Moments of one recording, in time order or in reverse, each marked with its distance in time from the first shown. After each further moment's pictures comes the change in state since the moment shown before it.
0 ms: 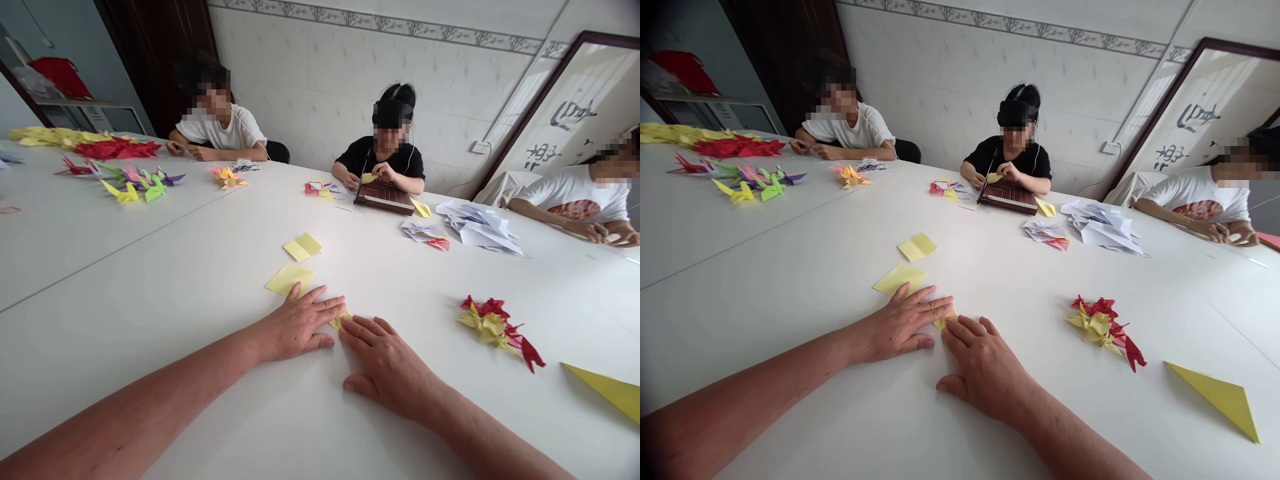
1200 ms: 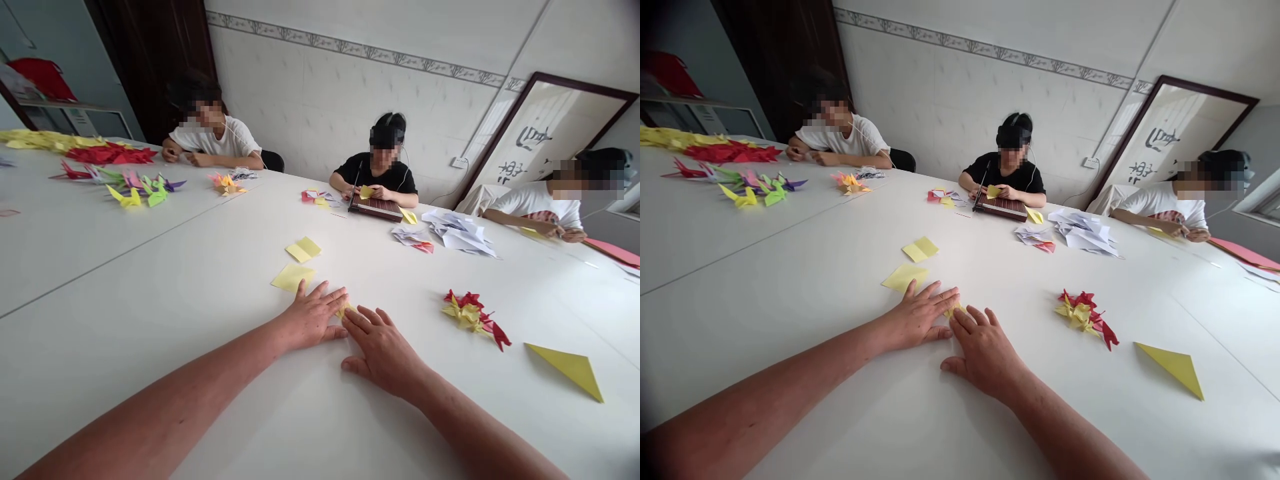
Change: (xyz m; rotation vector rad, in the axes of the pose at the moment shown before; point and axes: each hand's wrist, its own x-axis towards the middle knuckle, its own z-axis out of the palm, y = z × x) left_hand 0.006 0.016 0.009 0.071 0.049 -0.098; right_hand -0.001 -0.019 0.007 -0.129 0.053 0.114
